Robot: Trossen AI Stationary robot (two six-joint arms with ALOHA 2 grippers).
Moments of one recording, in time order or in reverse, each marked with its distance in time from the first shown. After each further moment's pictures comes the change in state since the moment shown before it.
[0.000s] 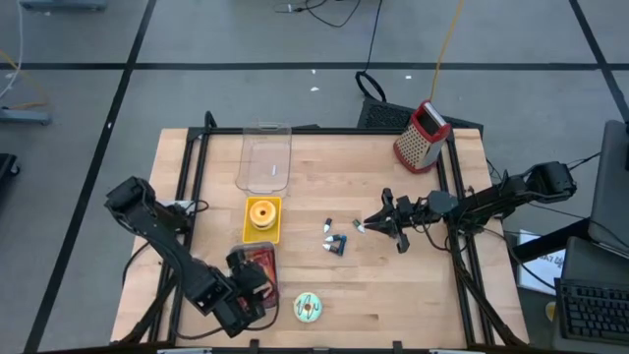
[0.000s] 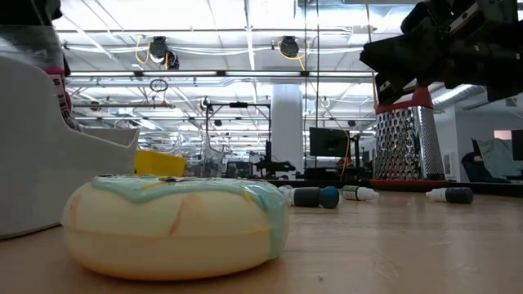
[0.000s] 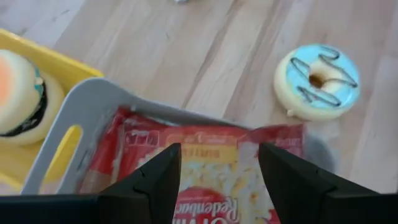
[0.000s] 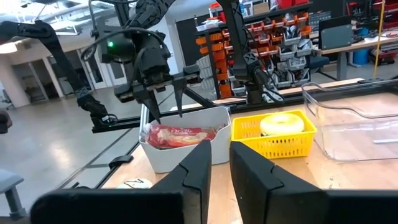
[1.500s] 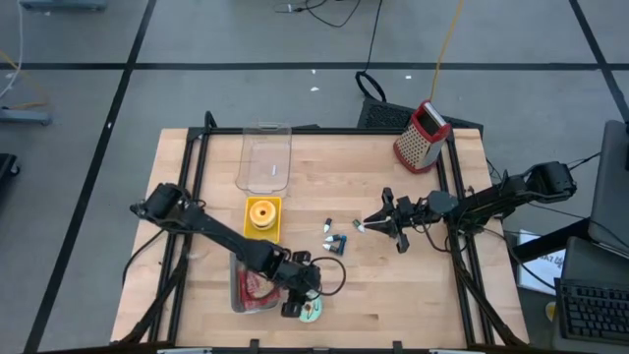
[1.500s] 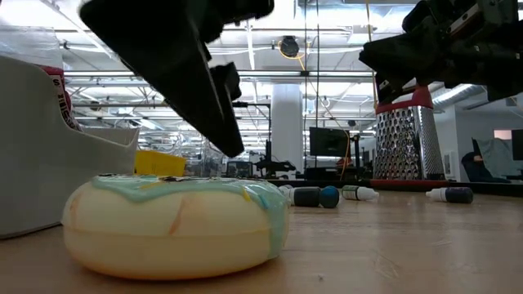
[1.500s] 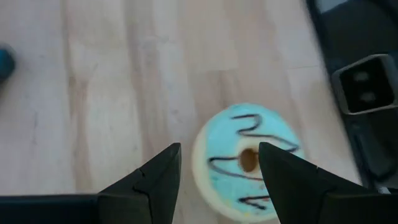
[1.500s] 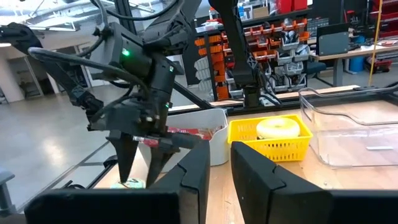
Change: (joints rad) left arm 0.364 0.235 0.034 0.596 0.607 0.835; right arm 0.000 0.000 0.000 0.003 0.005 -0.037
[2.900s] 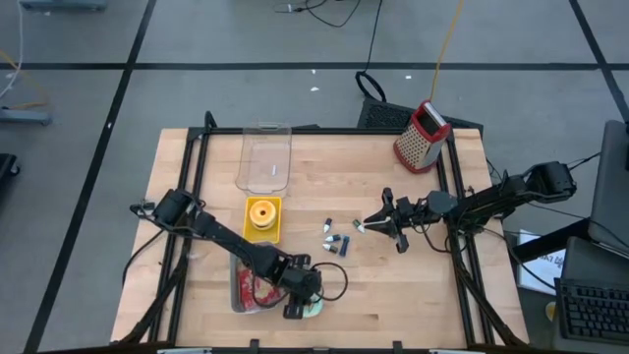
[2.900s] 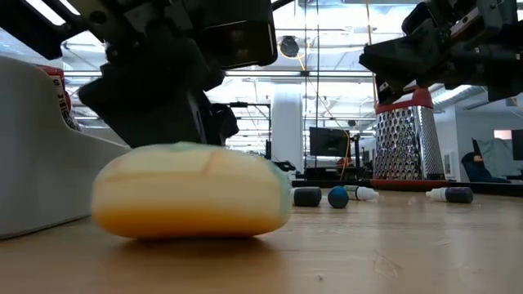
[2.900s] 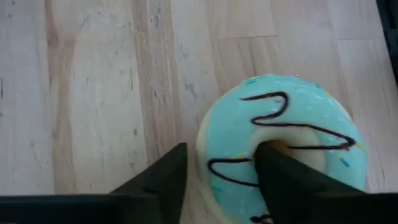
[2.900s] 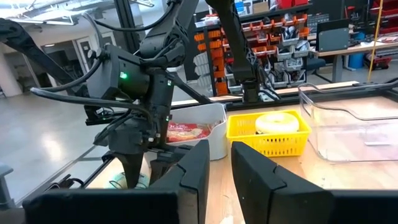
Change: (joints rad) left arm -0.001 0.097 0.000 0.011 -0.029 -0.028; right arm 0.000 0.000 0.000 -0.016 0.000 -0.009
